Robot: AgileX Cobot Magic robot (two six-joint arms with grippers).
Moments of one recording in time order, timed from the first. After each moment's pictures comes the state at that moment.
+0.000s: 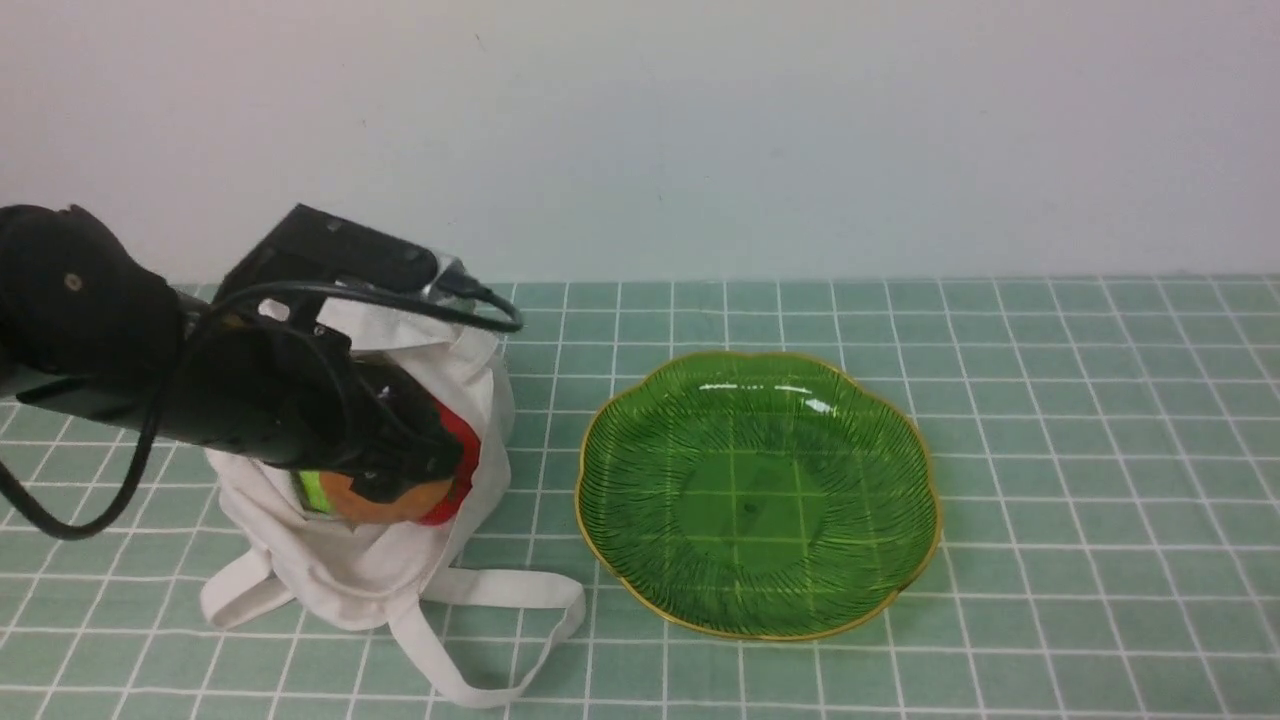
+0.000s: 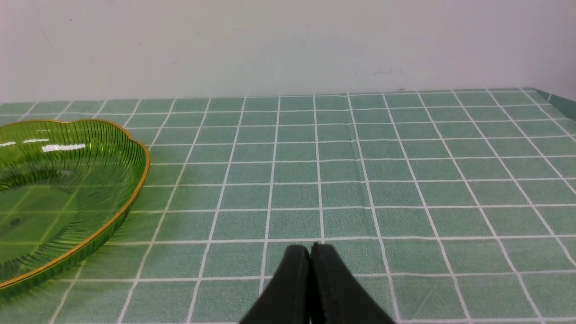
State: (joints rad) right arm -0.04 -0.01 0.02 -0.06 0.38 0.07; left arm -0.22 1.40 -0.95 -0.47 0.60 0.58
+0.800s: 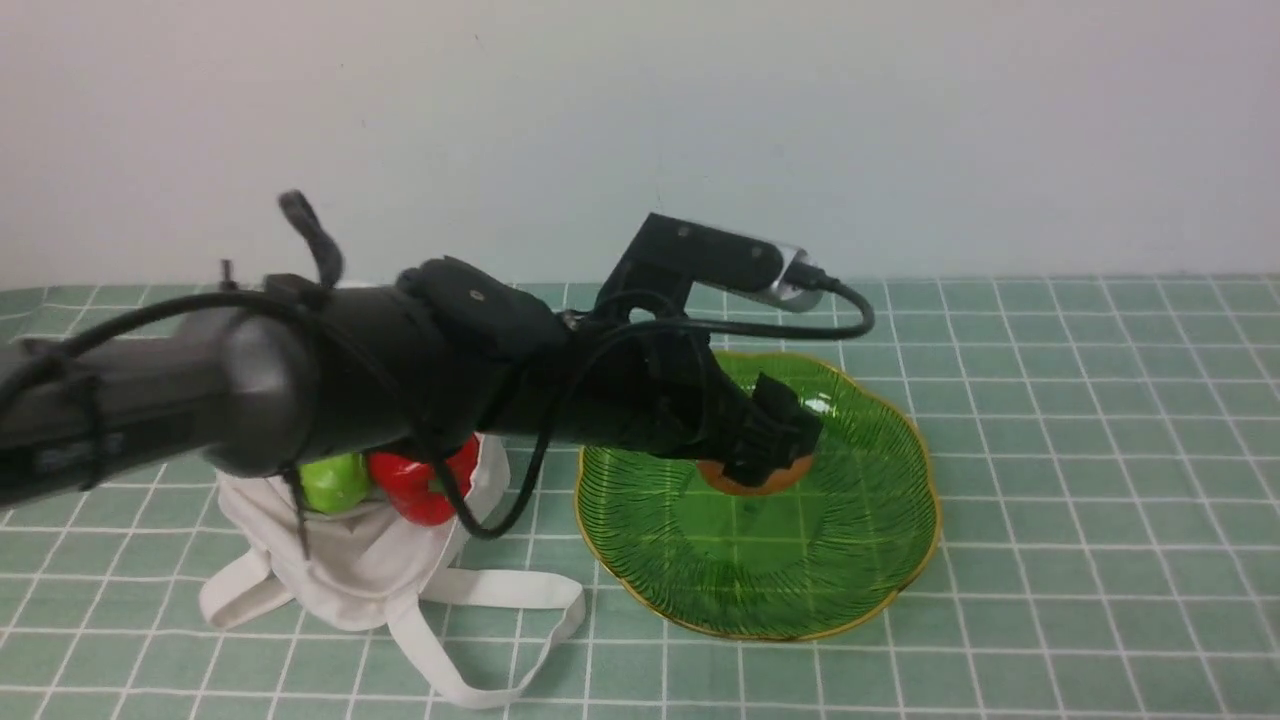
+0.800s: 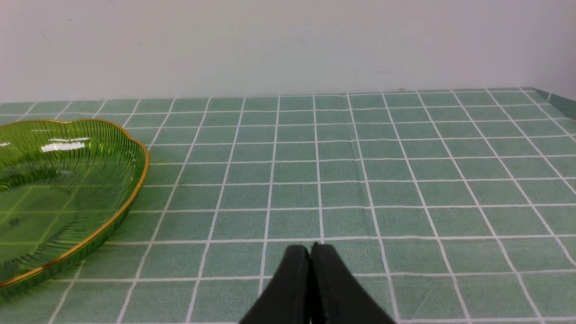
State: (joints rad) right arm -0.04 -0.01 0.02 -0.06 0.38 0.07; left arm -0.58 1.82 -1.16 -1.22 0.31 1.11
